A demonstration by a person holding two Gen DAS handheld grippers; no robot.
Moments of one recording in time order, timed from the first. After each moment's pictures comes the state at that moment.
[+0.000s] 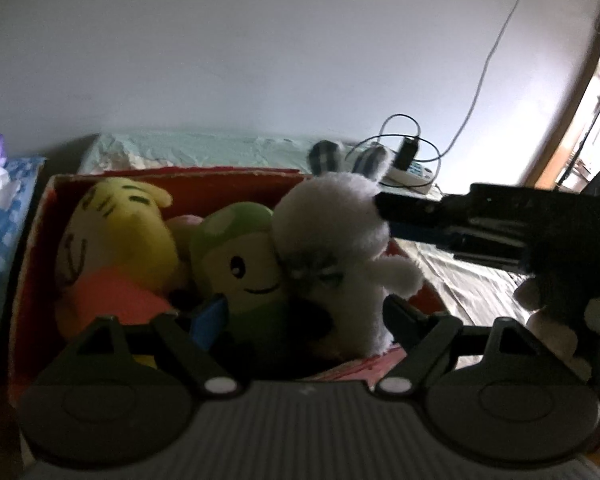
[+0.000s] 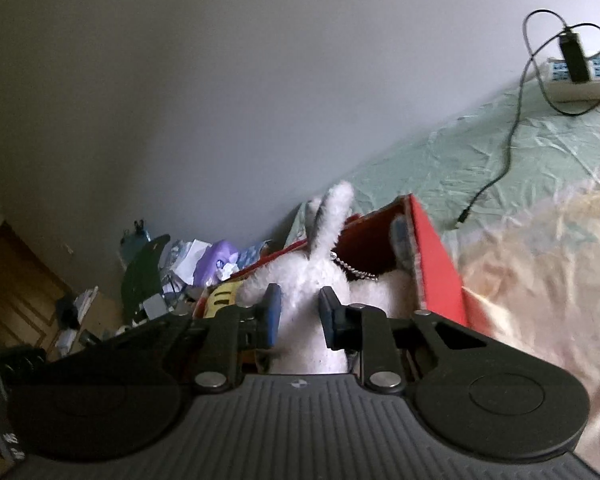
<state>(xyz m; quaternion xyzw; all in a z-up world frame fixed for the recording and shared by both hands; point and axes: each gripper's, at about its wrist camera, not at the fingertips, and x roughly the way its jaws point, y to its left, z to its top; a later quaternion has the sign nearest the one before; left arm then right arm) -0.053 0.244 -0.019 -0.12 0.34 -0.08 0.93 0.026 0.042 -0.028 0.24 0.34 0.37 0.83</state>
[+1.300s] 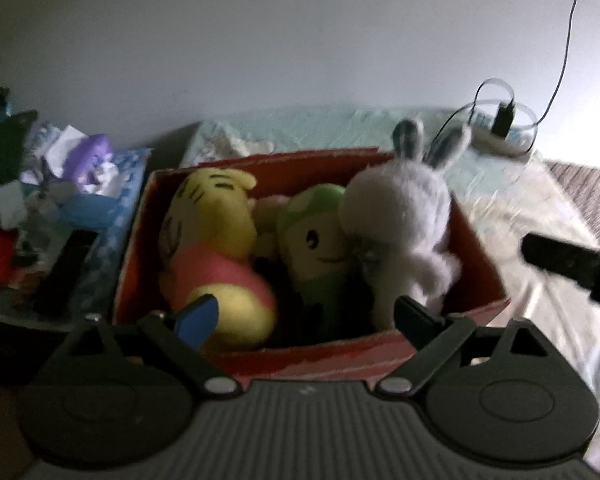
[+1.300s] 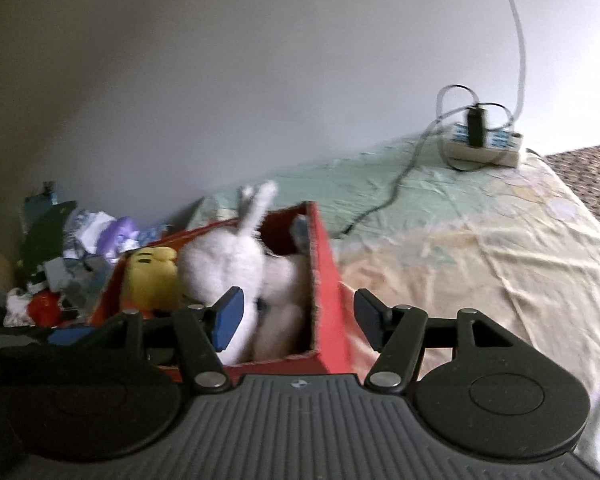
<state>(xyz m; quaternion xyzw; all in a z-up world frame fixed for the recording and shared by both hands) -0.060 0.203 0.009 -0.03 0.41 0.10 0.90 -0.041 0.011 0.007 0.09 0.34 0.22 0.91</state>
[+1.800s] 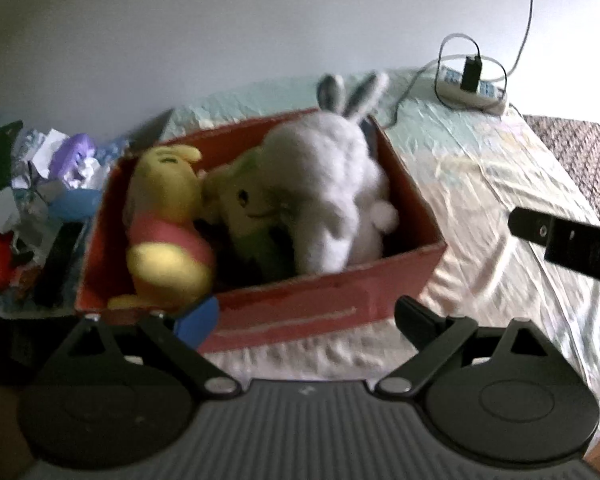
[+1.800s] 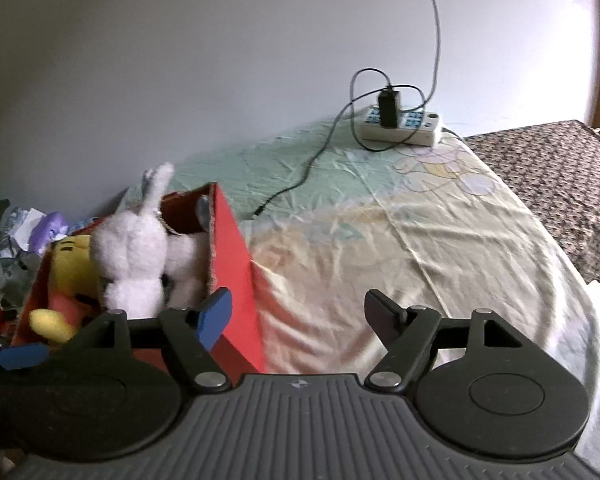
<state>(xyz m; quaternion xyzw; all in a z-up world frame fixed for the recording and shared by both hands) -0.068 0.144 0.003 0.00 0.46 0.08 0.89 -0.051 -0.024 -0.004 0.07 0.36 0.12 0.92</state>
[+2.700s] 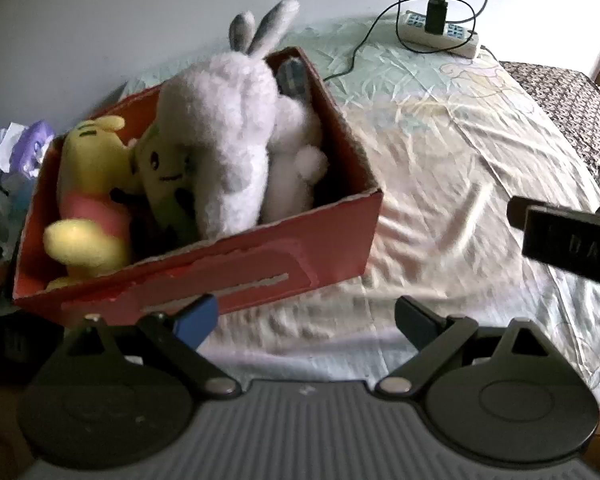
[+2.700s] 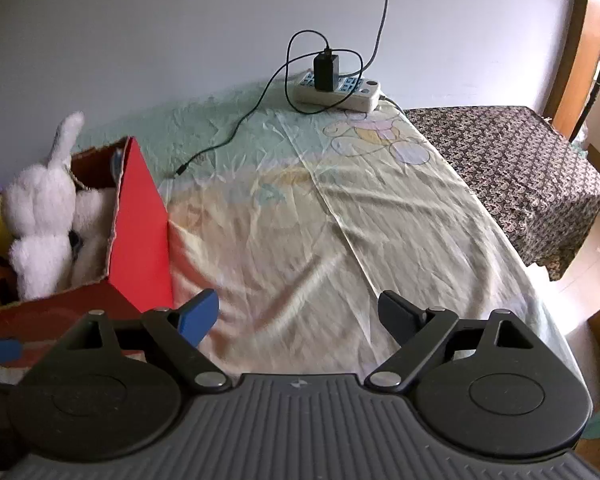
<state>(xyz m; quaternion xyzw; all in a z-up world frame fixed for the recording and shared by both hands) -0.047 0.104 -0.029 0.02 0.51 0.05 0.86 -0.038 -0.039 -0.025 0.01 0.42 0.04 0.91</state>
